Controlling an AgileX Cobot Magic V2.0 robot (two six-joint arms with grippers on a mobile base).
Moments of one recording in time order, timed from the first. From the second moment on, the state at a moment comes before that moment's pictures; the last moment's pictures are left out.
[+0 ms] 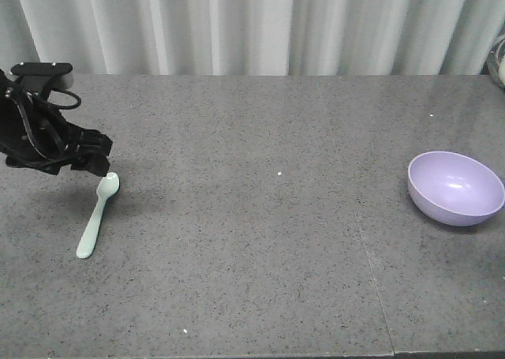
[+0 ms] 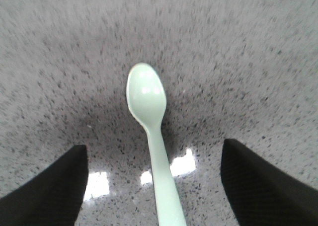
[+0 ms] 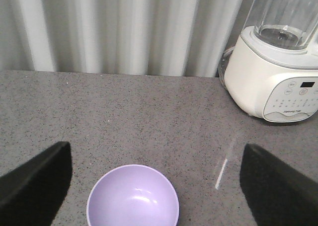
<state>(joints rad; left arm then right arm) -0.08 1.71 -1.42 -0.18 0.98 0.09 0.01 0.93 -1.09 -0.24 0.61 0.15</state>
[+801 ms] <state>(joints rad) -0.08 1.85 -1.42 -0.18 1.01 0.11 0.01 0.93 -1.09 -0.21 0.61 0.15</state>
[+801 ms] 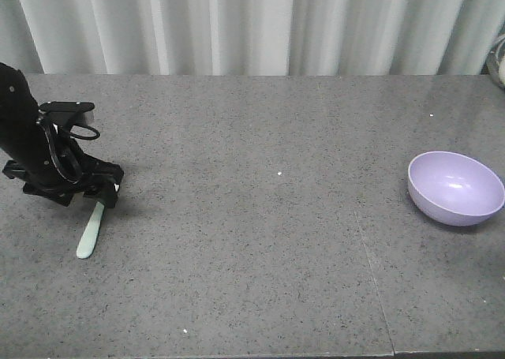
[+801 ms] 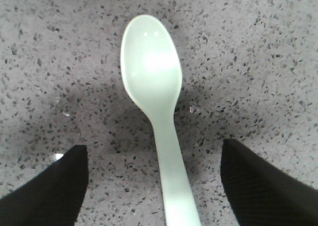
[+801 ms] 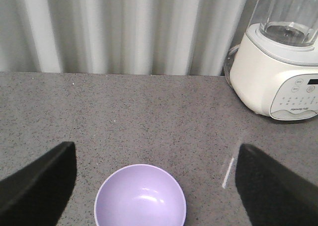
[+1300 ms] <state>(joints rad) -0.11 1.88 -1.42 -0.15 1.01 0.11 0.01 0.93 -1.09 -0.21 0.61 0.15</state>
